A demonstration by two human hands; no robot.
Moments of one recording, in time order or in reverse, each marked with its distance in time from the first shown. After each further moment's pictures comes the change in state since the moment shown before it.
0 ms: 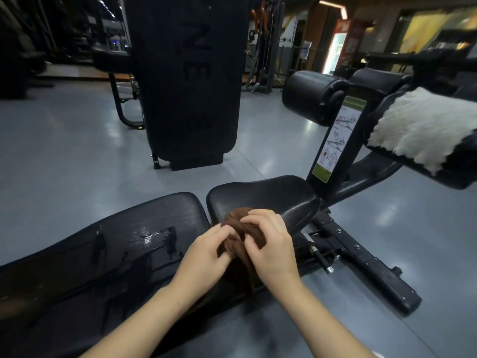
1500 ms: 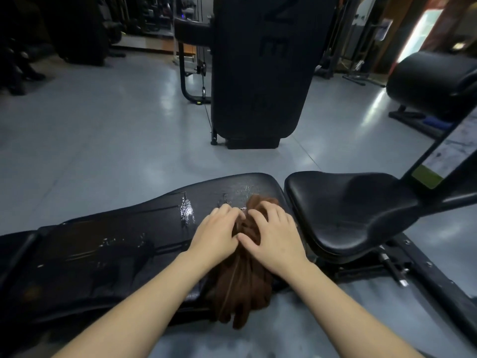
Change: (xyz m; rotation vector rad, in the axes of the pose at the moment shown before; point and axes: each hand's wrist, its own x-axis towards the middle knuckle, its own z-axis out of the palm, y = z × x) left_hand -0.051 -0.117 -0.114 0.492 -0.087 -0.327; right_hand -0.010 -0.042 0.168 -0.543 -0.609 -0.077
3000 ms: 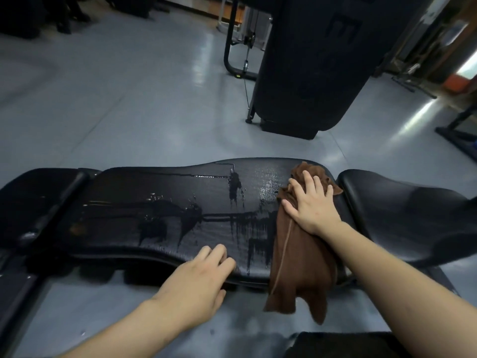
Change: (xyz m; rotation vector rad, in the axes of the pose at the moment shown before) left_hand -0.166 -0.069 -0.021 0.182 -0.215 0.034; right_hand 0.082 0.004 0.048 -0.294 -0.220 -0.055
